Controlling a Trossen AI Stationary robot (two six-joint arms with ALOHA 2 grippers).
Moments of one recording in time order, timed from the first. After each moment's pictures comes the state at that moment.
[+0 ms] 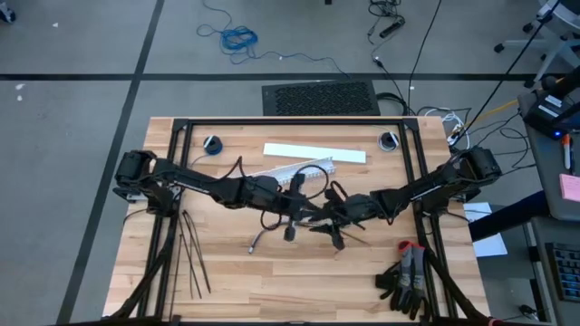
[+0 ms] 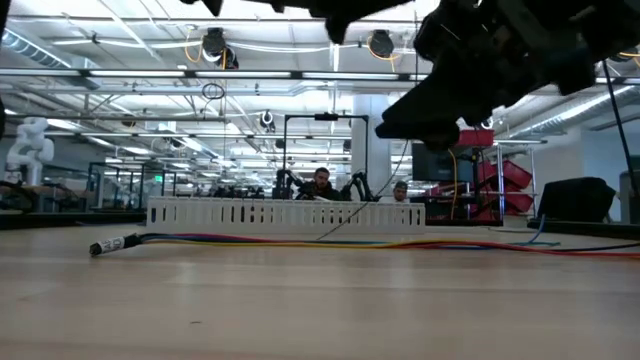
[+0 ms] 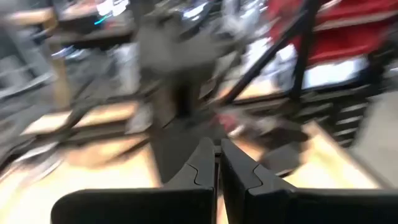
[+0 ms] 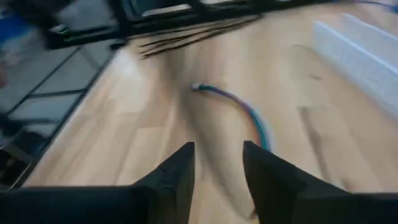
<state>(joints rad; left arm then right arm) -0.13 1.67 1.11 0.38 0.02 0.12 0.24 1.50 0.56 0.53 0.09 0.26</state>
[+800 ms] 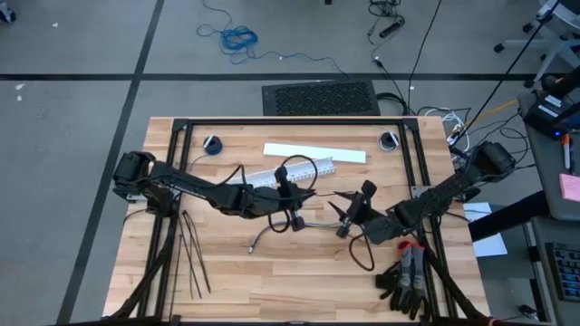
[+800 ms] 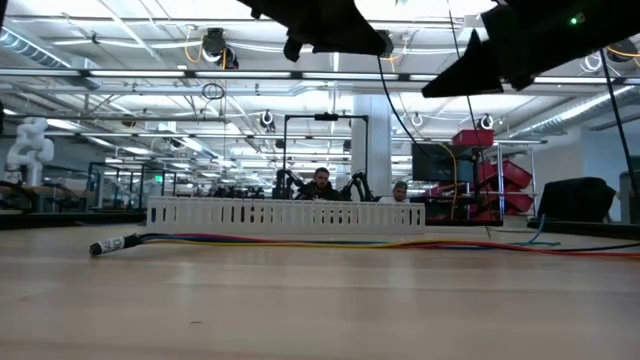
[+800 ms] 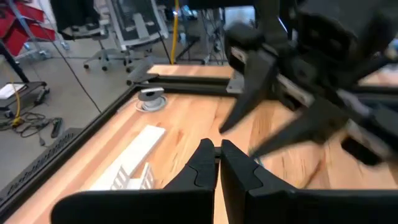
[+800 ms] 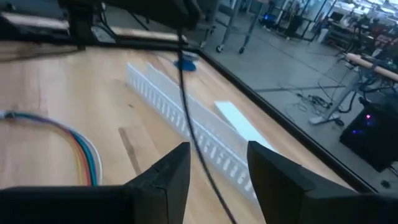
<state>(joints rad) -0.18 1.66 1.11 0.27 -0.50 -0.03 0.49 1.34 0.56 0.30 1.07 0.18</state>
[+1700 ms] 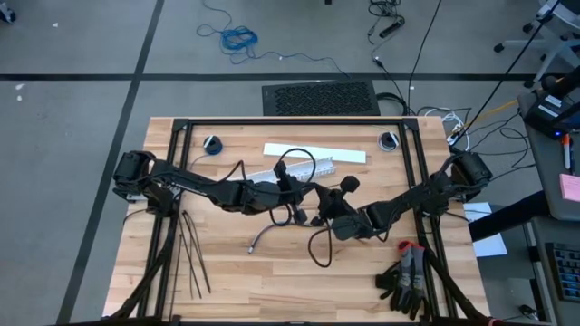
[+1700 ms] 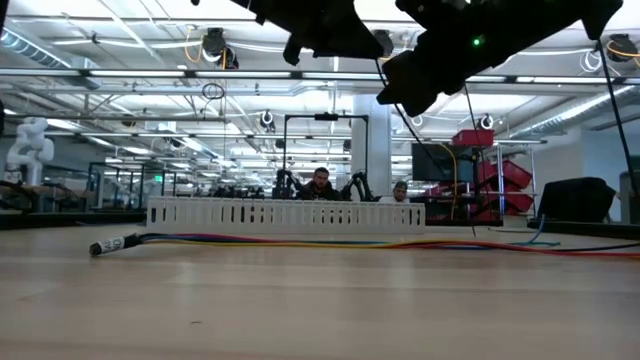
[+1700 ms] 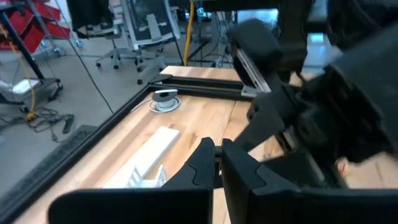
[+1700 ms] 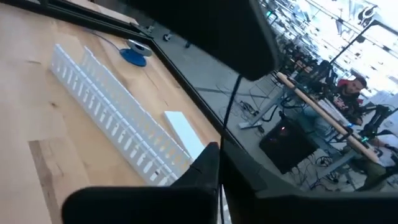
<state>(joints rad) -0.15 1.66 1.11 0.27 -0.51 -0.02 0.36 1.61 0.81 0.30 1.19 -0.07</state>
